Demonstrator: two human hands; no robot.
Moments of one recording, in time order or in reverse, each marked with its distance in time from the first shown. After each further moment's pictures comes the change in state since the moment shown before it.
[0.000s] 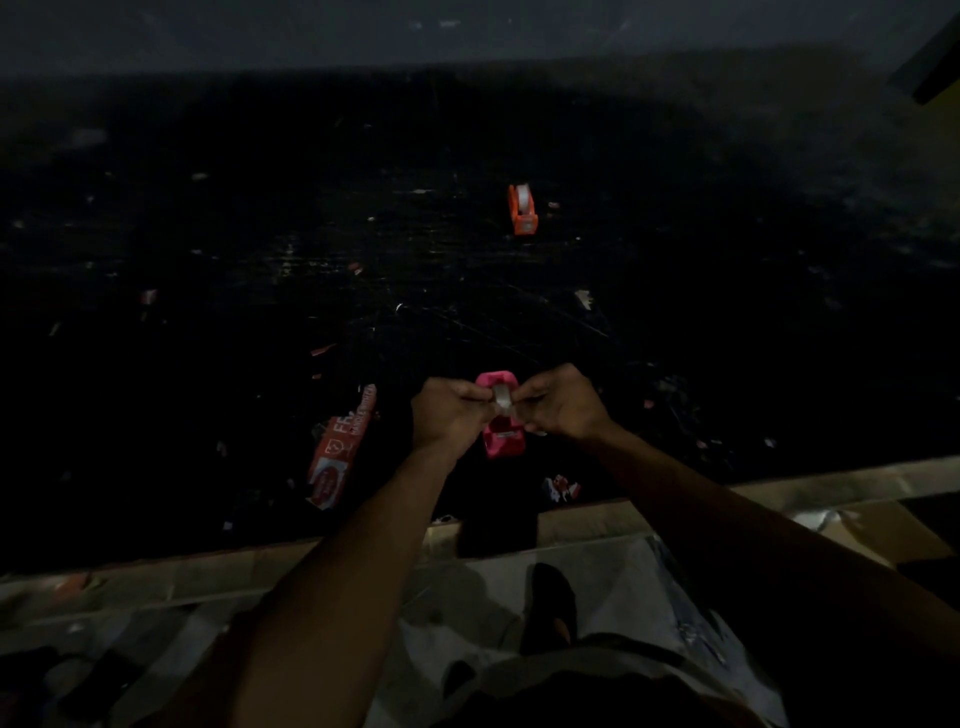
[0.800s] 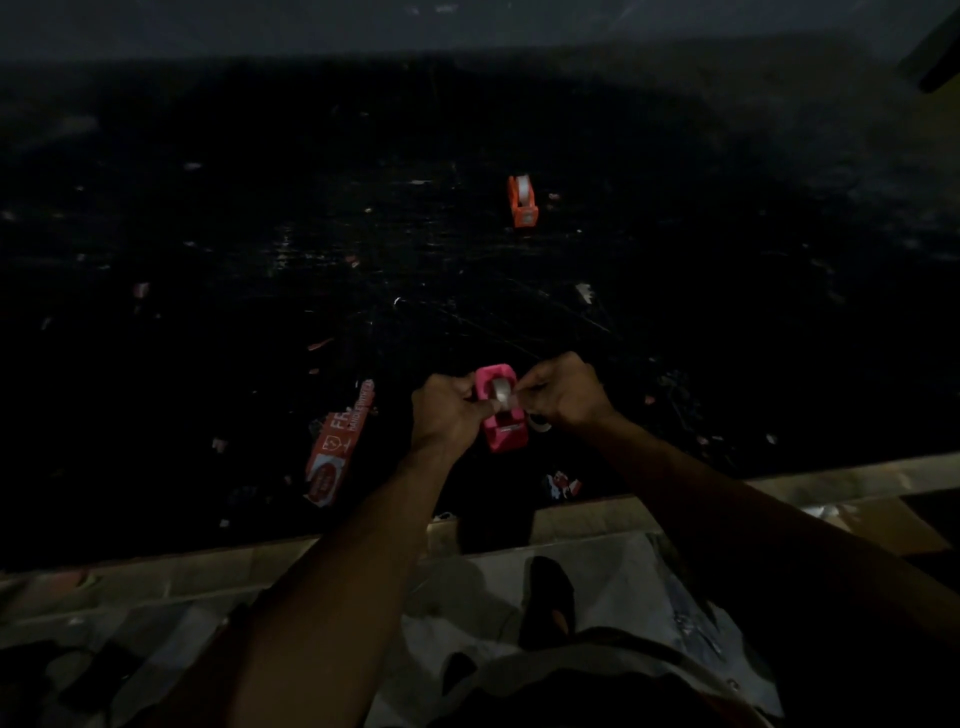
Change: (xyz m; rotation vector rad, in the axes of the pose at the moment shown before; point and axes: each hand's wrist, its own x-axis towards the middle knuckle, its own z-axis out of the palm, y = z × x) left_hand 0.006 -0.009 -0.001 0.188 -0.004 0.151; right_hand 0.005 -0.002 -0.009 -0.156 0.039 -0.067
